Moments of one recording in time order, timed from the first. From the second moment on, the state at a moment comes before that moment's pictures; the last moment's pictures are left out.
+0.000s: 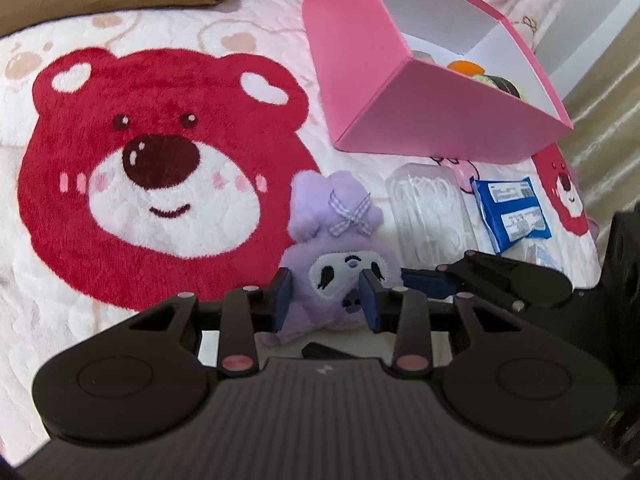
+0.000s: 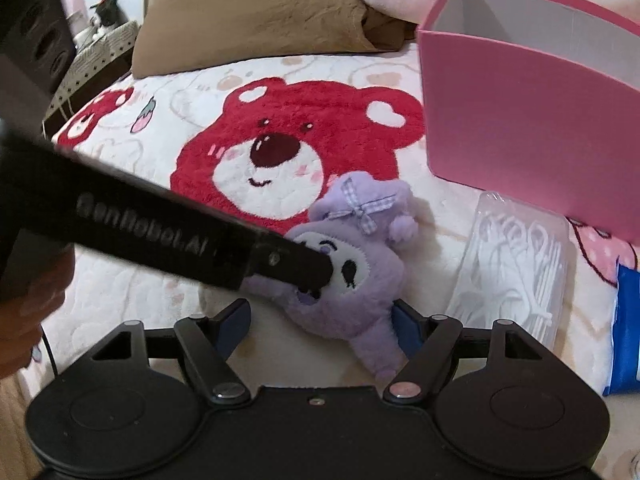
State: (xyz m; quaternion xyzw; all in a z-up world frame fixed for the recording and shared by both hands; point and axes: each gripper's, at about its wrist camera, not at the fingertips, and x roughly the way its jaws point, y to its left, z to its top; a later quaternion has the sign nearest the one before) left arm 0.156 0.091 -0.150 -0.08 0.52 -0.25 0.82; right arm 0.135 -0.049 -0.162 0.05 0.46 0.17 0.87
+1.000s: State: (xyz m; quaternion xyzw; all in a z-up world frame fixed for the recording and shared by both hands) left arm 0.084 0.018 -0.066 -0.08 0.51 -0.36 0.78; right arm 0.061 -0.102 -0.107 0.05 0.44 0.21 0.87
